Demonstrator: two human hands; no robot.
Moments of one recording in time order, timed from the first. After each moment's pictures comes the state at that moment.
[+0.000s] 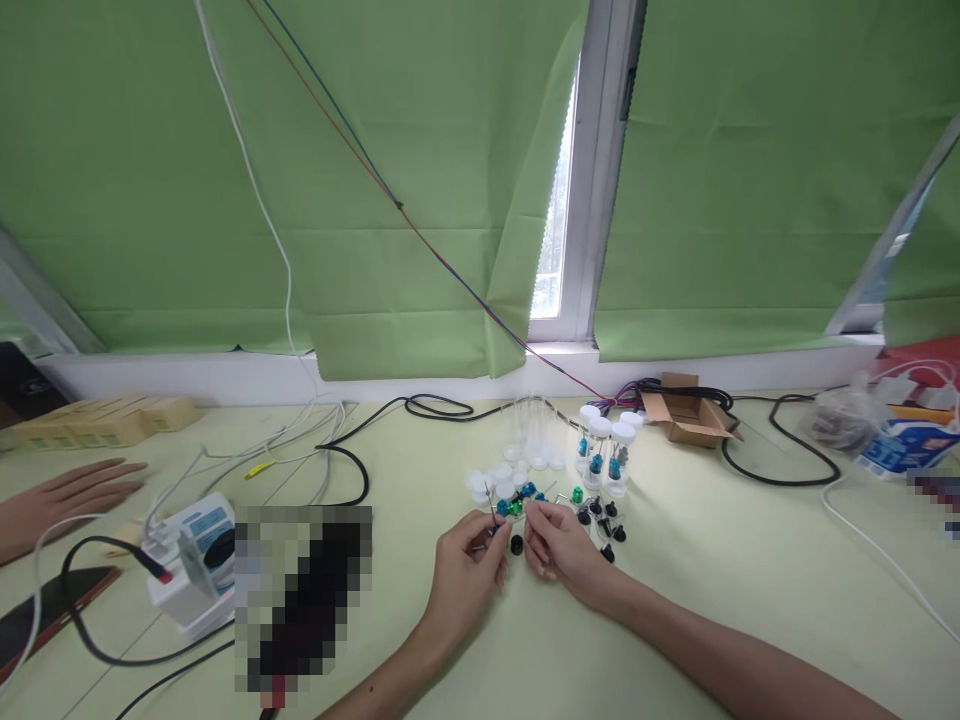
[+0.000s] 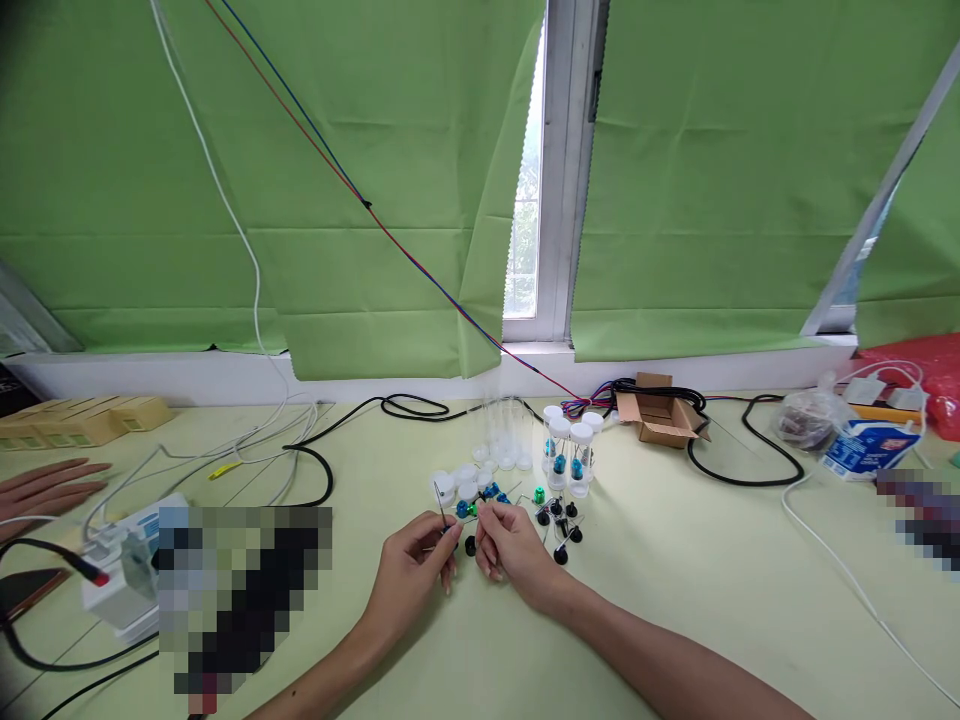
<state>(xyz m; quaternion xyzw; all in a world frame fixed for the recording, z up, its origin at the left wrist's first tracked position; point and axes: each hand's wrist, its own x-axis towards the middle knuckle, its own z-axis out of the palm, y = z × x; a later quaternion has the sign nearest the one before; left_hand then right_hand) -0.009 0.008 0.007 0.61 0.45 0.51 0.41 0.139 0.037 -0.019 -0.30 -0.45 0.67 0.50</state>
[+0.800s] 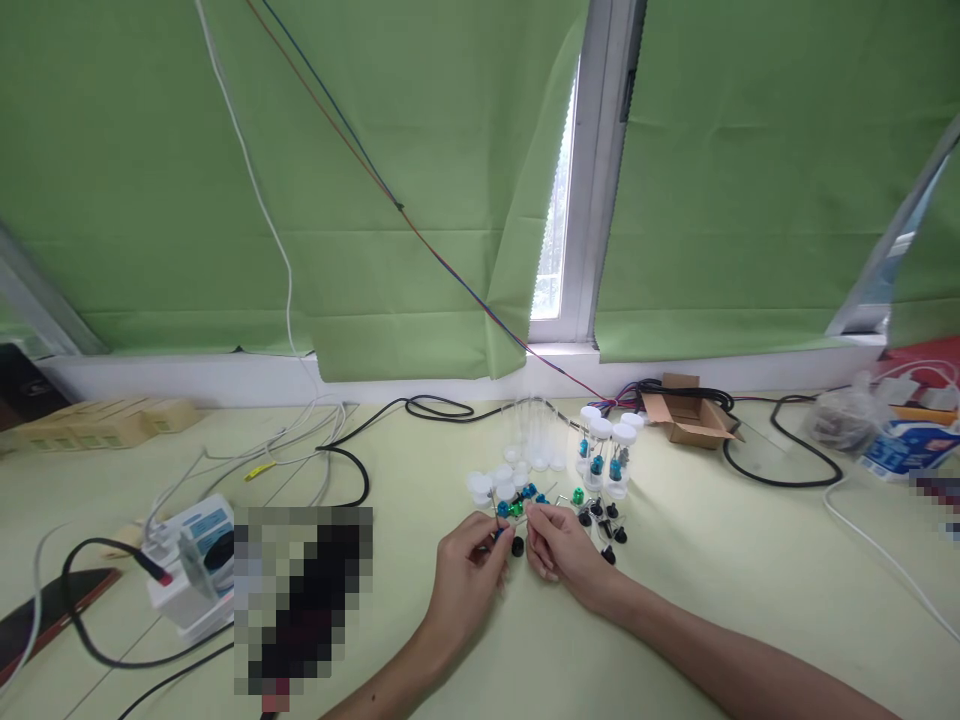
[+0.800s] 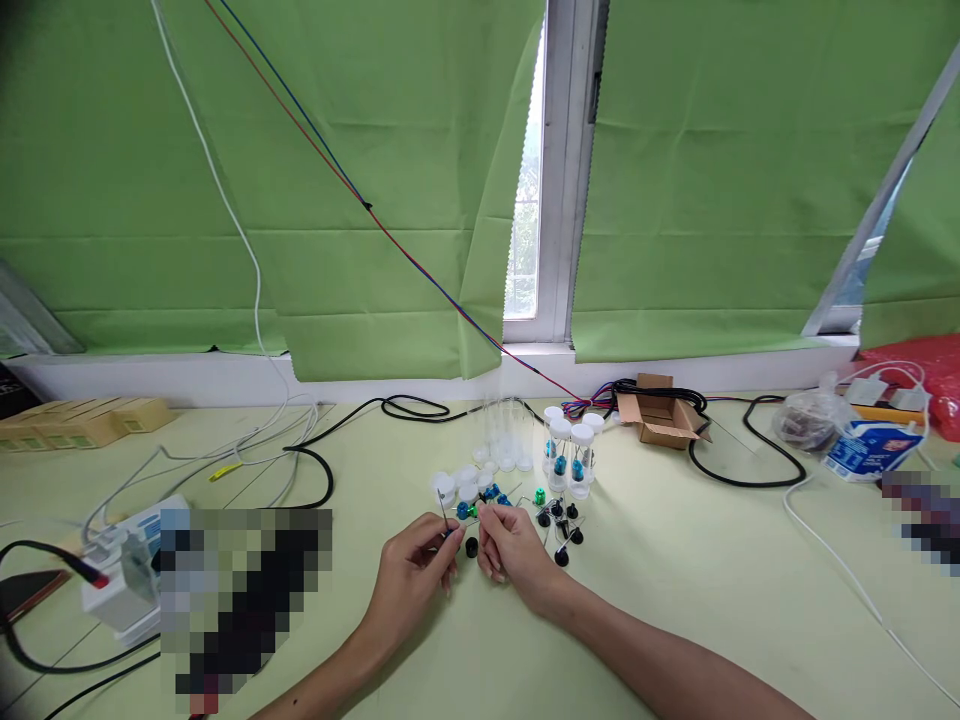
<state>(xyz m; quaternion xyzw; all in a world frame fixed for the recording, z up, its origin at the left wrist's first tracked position) -0.010 0.005 0.008 0.67 0.45 0.49 0.34 0.139 0.037 -0.020 -0.31 -0.46 0.66 0.51</state>
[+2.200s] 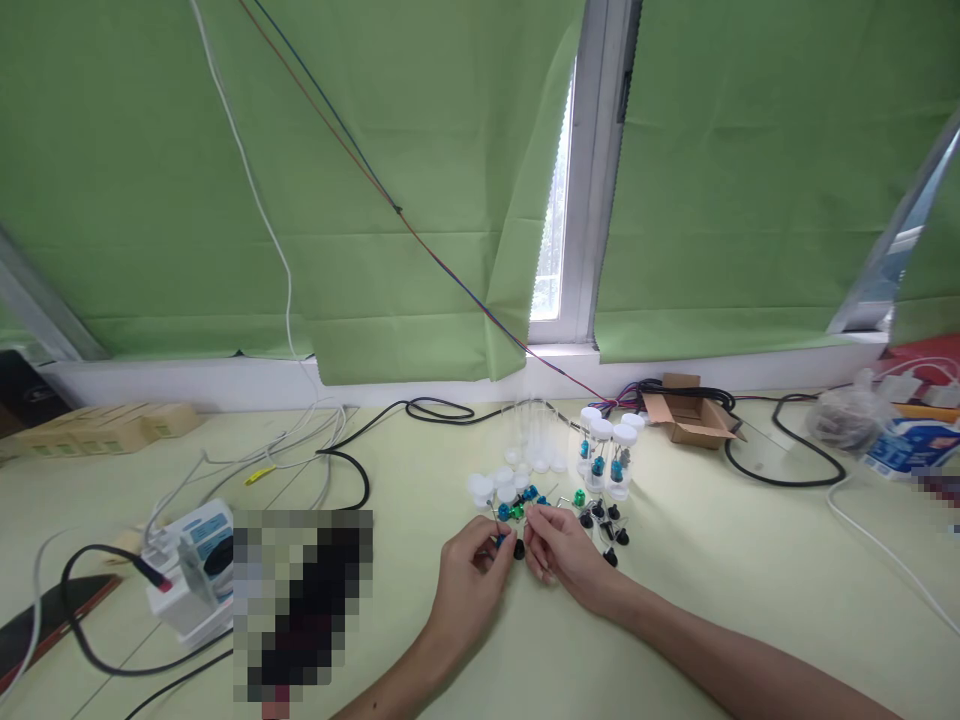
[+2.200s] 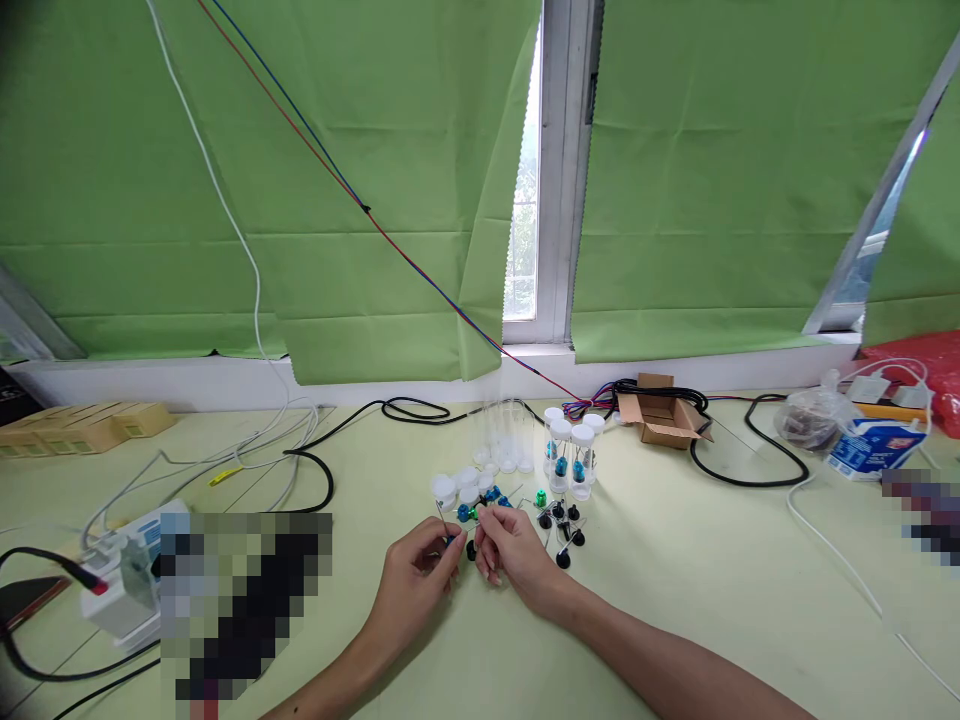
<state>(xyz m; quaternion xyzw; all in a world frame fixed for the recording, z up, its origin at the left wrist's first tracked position) -0.012 0.008 0.004 0.69 0.48 0.46 0.30 0.139 0.038 -0.021 -0.29 -0.43 0.69 0.50</state>
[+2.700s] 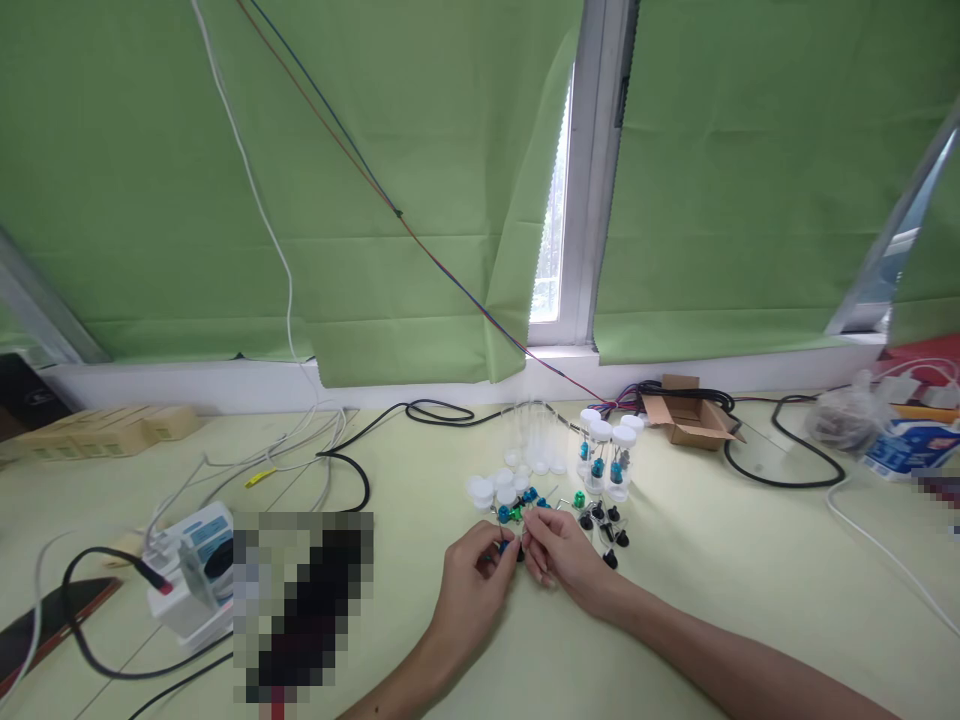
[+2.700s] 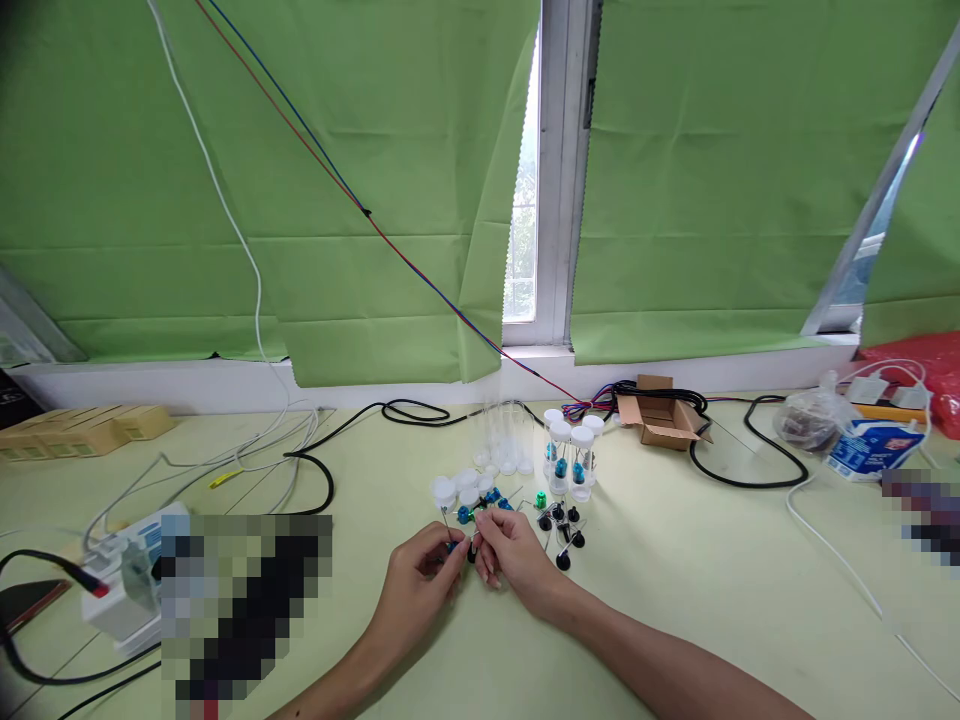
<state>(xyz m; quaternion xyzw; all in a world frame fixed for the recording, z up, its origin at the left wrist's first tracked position) -0.010 0.006 0.002 0.70 0.47 0.44 0.29 0.137 0.038 -0.022 -0.30 -0.46 0.67 0.50</state>
